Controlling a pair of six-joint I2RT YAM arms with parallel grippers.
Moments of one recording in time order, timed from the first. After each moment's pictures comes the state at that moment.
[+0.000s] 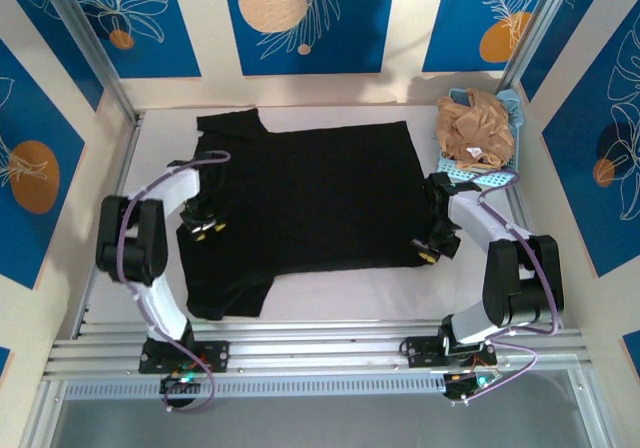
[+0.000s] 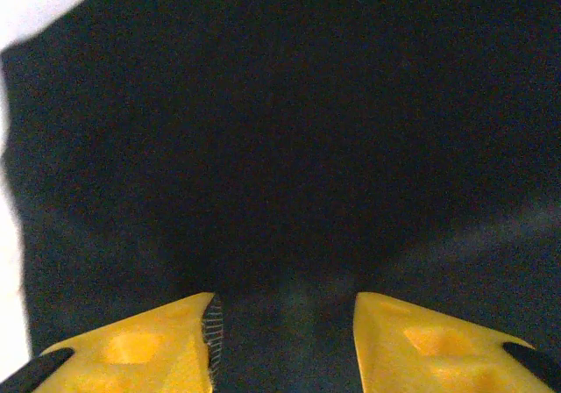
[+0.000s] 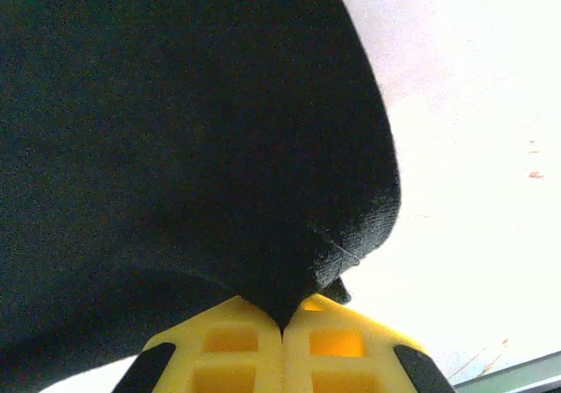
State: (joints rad) left arm -0.12 1.87 1.24 -0.97 -0.10 -0.72; right arm 0.11 1.48 0.92 -1.07 -0.01 0.68
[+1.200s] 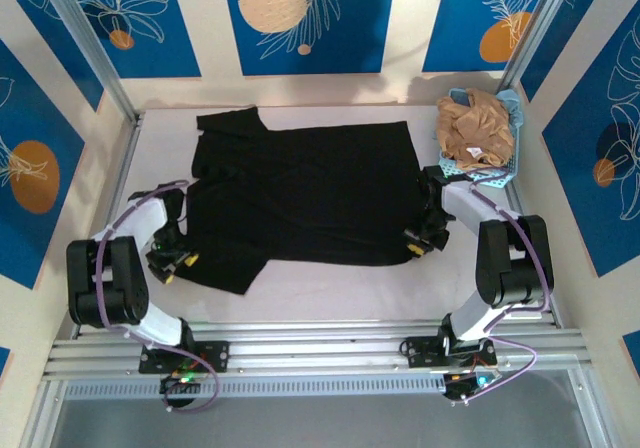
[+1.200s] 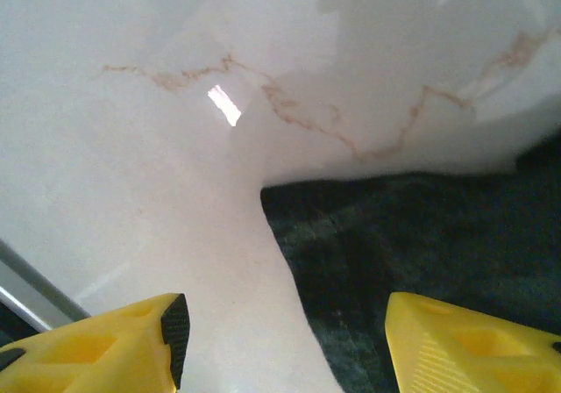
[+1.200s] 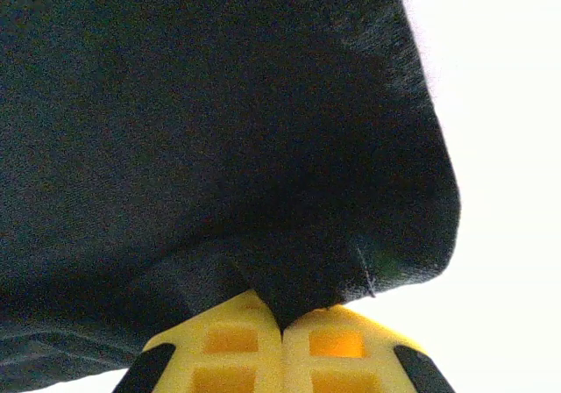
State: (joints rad) left arm 0.09 1.54 0.90 -1.08 -0.12 -0.83; right arm 0.12 1.61 0.99 -1.01 -0.13 0.68
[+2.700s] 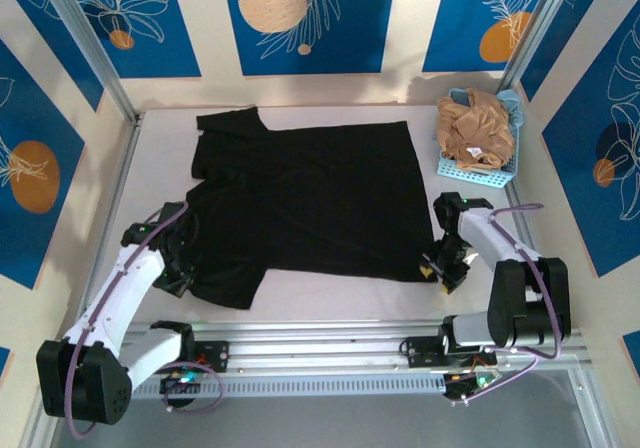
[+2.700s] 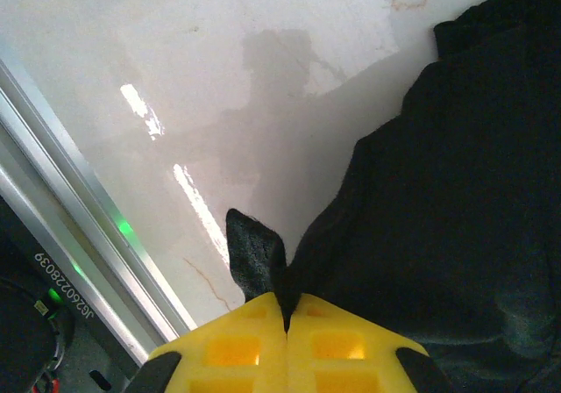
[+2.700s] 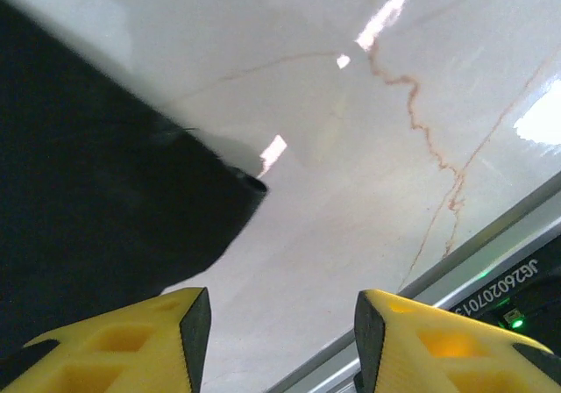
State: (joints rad) left arm -0.14 1.02 0.76 -1.22 -0.10 -1.29; right arm 0.03 1.36 0.77 -1.18 -0.06 0.97
